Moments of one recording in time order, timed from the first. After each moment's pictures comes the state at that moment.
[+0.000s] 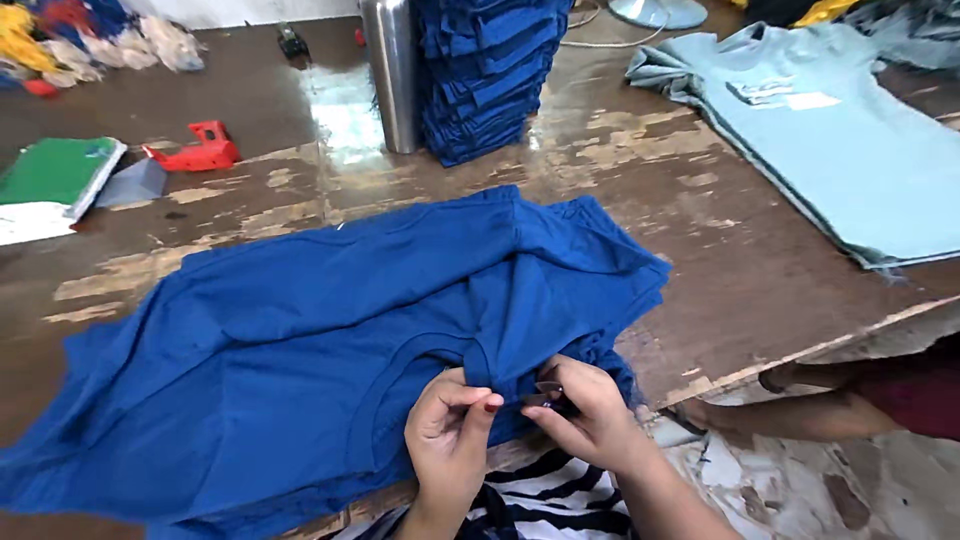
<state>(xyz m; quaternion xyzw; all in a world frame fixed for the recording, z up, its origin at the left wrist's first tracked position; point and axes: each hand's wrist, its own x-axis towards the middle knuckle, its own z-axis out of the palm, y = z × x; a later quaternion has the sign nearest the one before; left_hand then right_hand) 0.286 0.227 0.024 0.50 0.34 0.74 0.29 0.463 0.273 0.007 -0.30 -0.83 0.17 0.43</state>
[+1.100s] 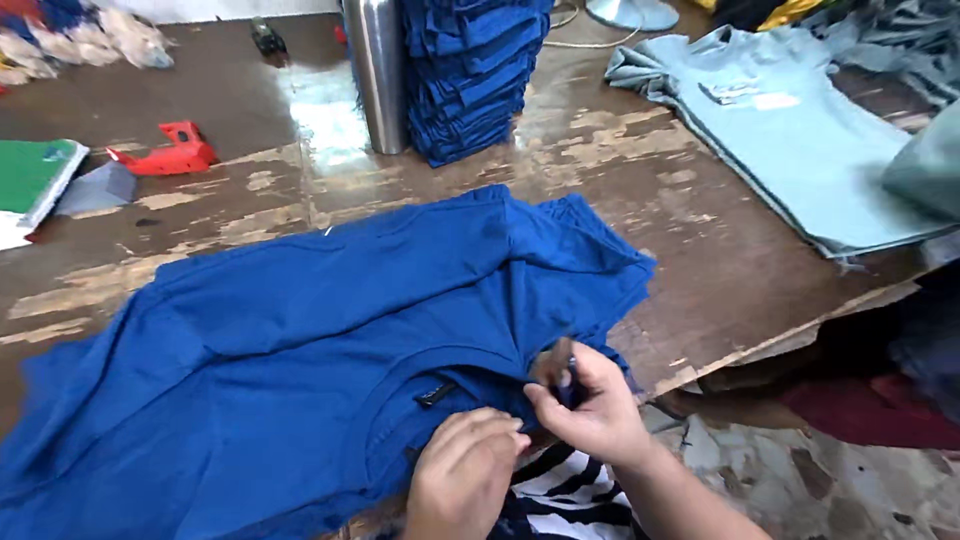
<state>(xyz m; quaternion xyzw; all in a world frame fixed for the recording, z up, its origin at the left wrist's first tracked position) 0.267 0.198 0.020 0.71 0.41 0.55 0.14 0.443 0.273 0.037 -0.28 -0.72 0.37 0.51</state>
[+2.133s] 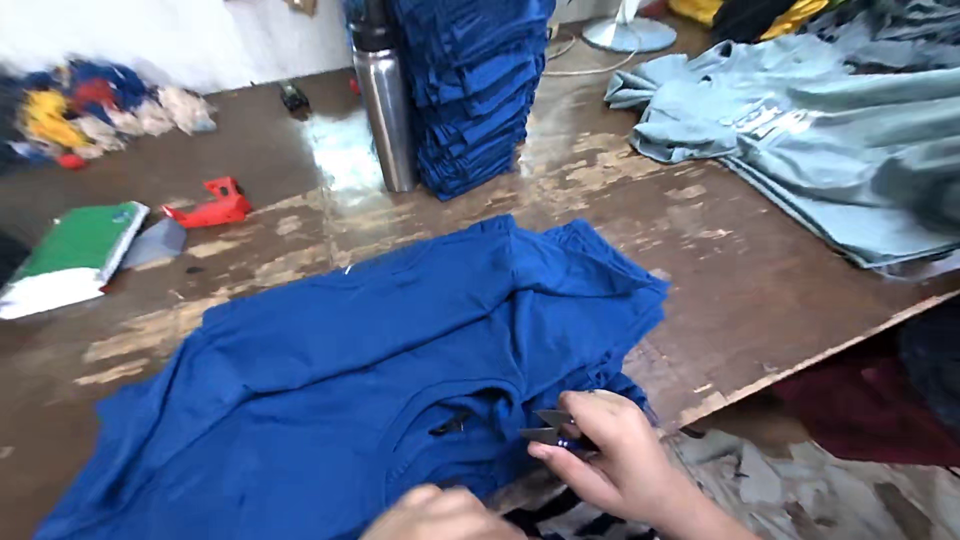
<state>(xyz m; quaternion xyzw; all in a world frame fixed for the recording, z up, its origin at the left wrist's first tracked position) 0.202 0.186 0.115 0.86 0.36 0.21 0.29 0.451 0.263 0.047 -0.35 -0.83 0.12 0.41</state>
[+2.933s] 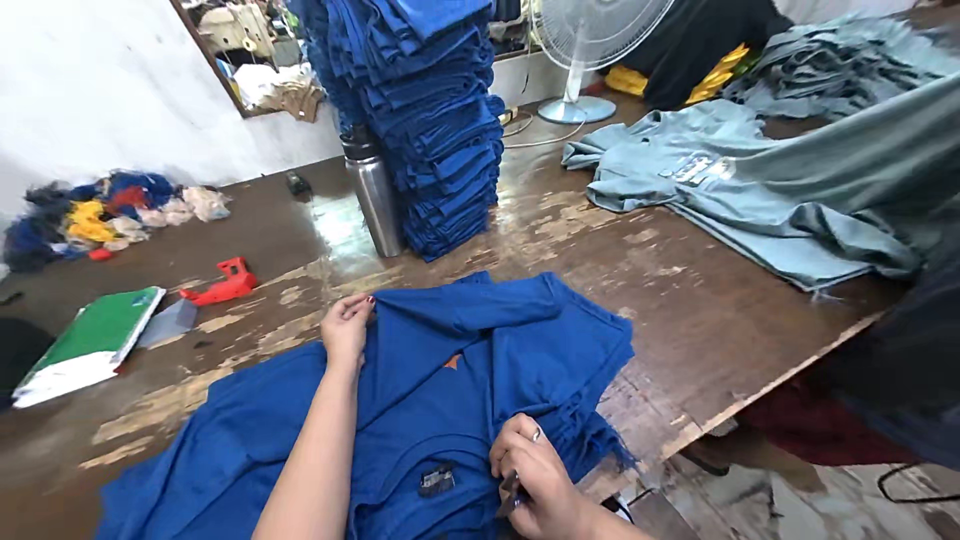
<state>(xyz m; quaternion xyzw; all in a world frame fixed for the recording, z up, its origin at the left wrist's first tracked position) 0.149 0.447 0.065 0.45 0.65 0.54 0.29 0.408 0.278 -0.005 -0.25 -0.79 0.12 0.54</state>
